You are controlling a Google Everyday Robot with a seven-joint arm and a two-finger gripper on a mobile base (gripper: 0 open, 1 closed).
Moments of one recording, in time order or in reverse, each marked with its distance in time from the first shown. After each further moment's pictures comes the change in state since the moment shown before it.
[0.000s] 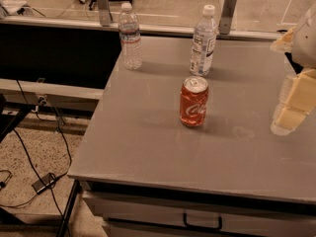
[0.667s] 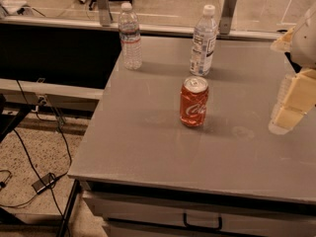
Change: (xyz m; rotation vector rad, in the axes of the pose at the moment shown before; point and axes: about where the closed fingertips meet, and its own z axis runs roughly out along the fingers) arm 0.000 -0.002 0.002 0.011 -0.003 0.017
